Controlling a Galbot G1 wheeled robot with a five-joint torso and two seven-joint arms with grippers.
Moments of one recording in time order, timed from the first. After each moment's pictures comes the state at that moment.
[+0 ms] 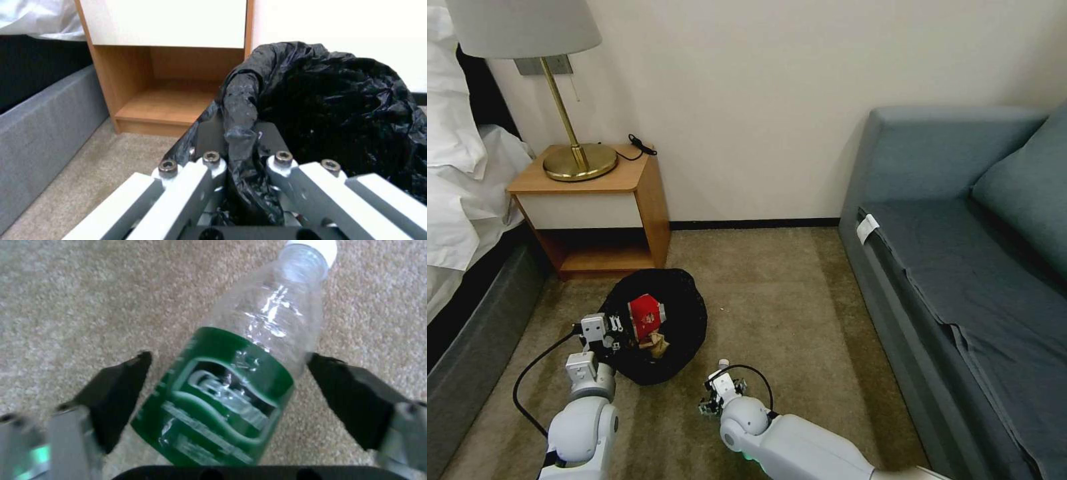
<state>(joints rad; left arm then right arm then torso) 1.37 -1.47 -0.68 -1.84 -0.11 0.11 -0.09 -0.74 1.42 -0.65 1.16 0.75 -0.48 0.51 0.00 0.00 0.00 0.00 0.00</state>
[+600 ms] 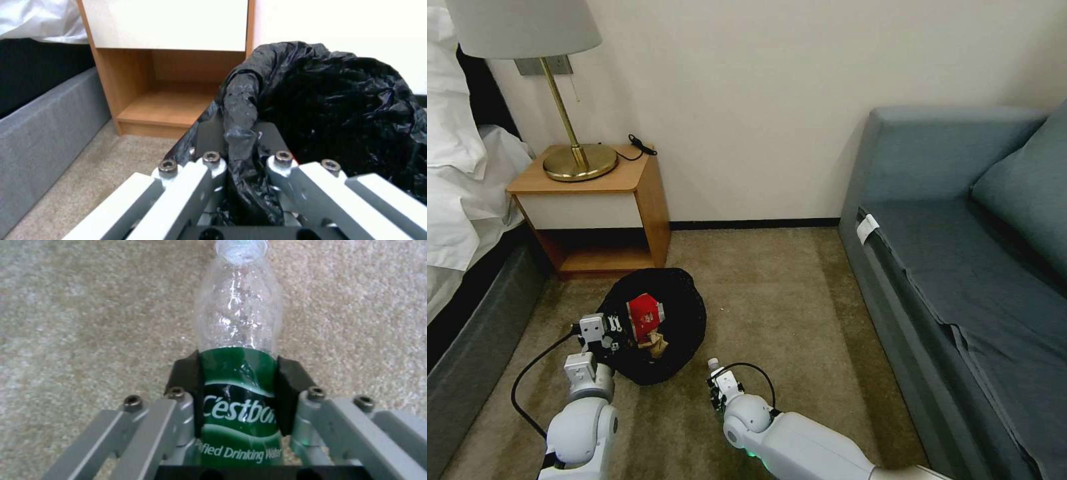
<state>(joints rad) 1.38 -1.47 -0.68 -1.85 -0.11 0.10 -0.09 -0.74 1.42 -0.63 1.14 0.73 -0.47 0.50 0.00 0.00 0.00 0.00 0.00</state>
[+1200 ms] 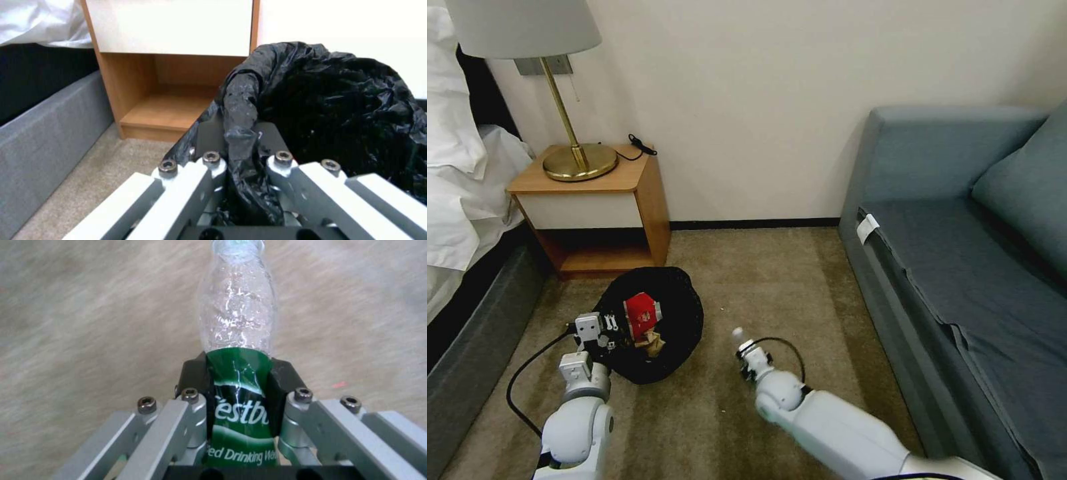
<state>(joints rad) 1.37 -1.45 -0.69 -1.86 -0.13 0.10 -0.09 -0.70 1.23 -0.49 1.28 0.55 -0.44 0.42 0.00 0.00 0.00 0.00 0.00</state>
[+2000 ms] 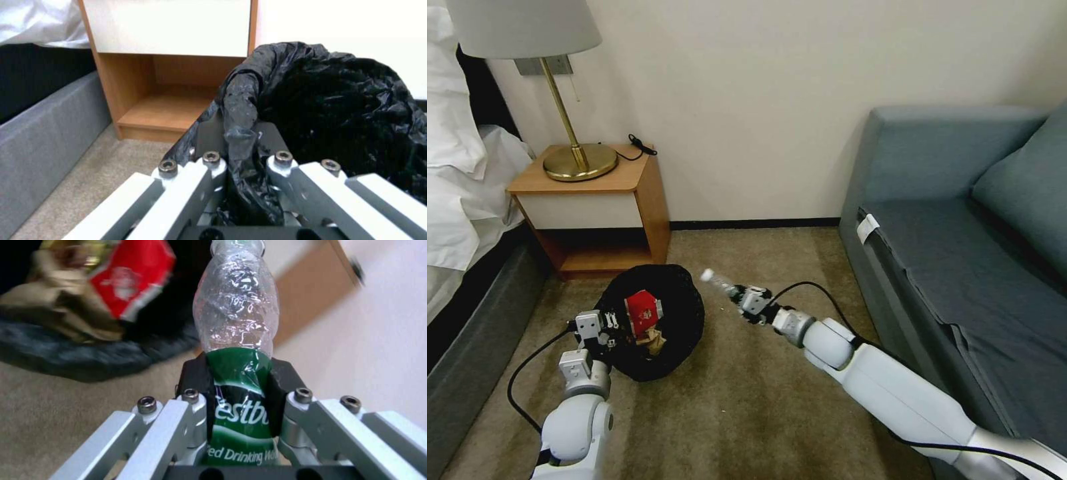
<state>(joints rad) 1.37 -1.44 -0.69 -1.86 -0.14 0.11 -0.09 -0.60 1.12 -0.41 1.44 -0.17 0.06 -0.21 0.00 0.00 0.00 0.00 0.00</state>
